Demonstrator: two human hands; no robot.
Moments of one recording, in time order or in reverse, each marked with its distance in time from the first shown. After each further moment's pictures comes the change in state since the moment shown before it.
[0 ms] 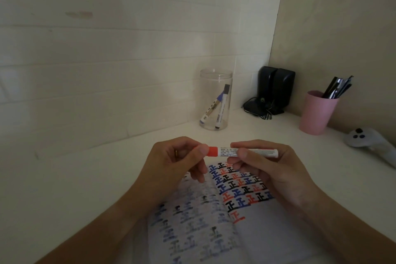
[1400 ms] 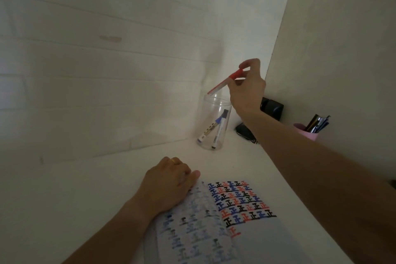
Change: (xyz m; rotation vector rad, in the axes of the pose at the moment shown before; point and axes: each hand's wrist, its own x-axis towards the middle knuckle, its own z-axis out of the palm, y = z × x) left_hand 0.013 -0.034 -0.025 1.128 -0.105 -0.074; right_hand 0.182 -0.093 0.059 -0.773 0.628 -0.510
